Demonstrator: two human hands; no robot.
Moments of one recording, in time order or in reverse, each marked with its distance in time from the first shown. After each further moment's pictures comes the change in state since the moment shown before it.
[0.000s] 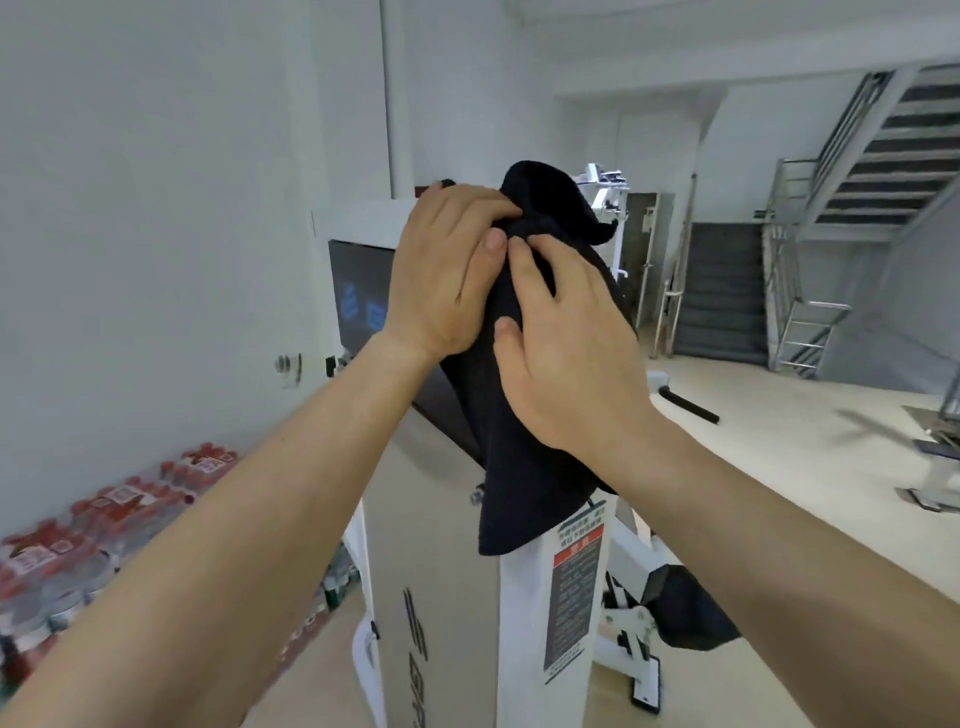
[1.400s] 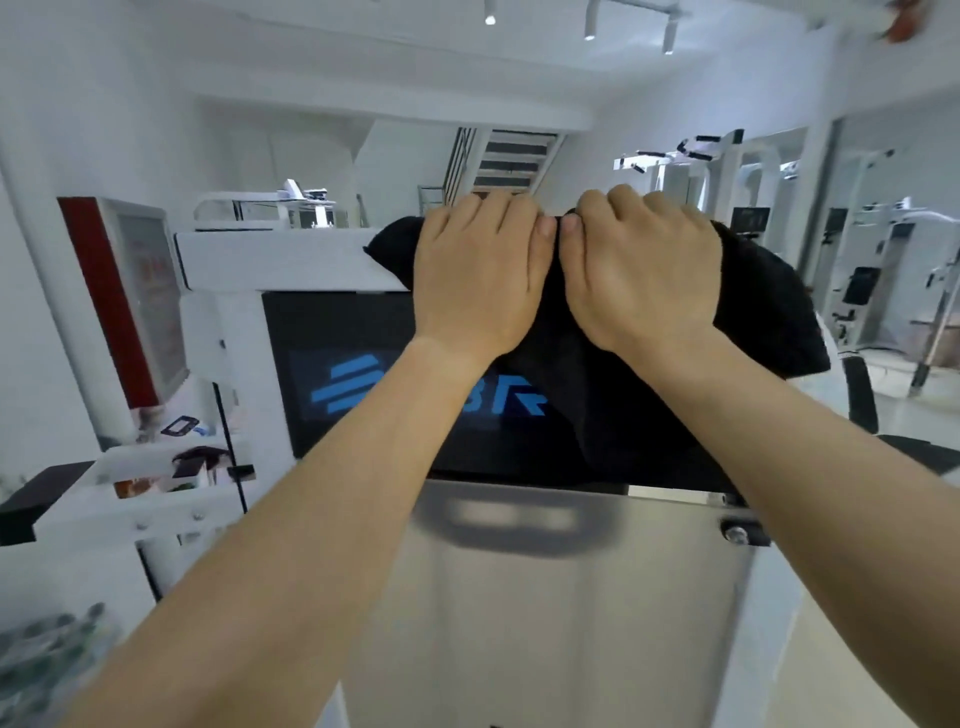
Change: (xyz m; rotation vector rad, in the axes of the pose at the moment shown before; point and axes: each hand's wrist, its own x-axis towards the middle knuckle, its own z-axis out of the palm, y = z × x) left_hand 0.002 -0.185 0.015 -0.169 0.018 0.064; right_hand 0.133 -0.083 0.135 -1.173 0.199 0.164
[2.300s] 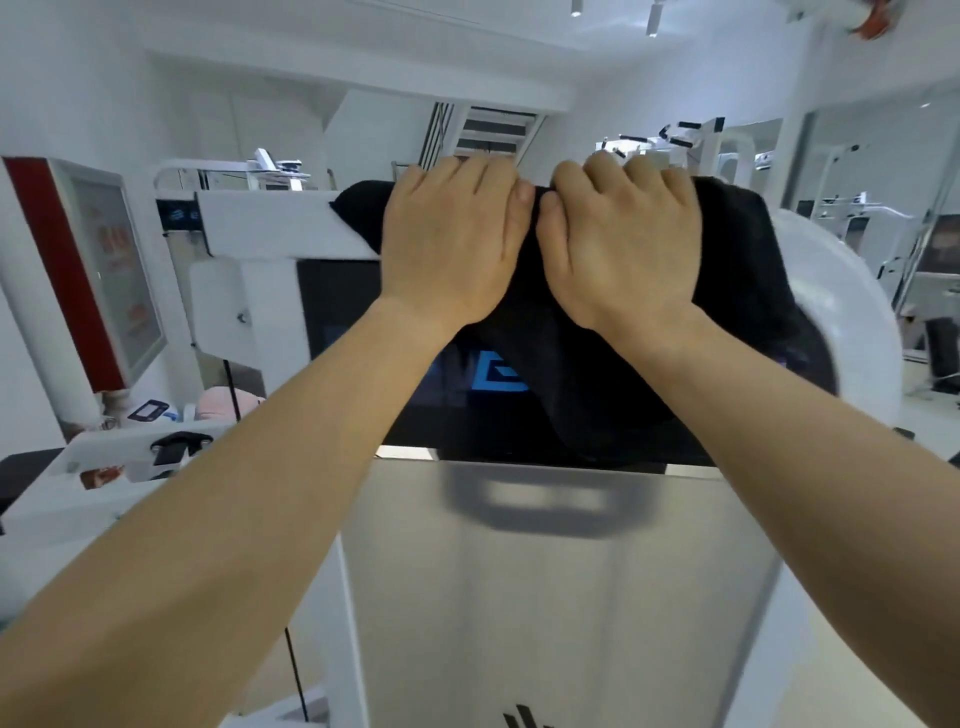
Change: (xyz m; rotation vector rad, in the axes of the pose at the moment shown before) left_hand -0.009 -0.072 -0.006 -0.006 0.004 0.073; right_hand 0.009 -0.060 0.018 -0.021 0.058 -0.057
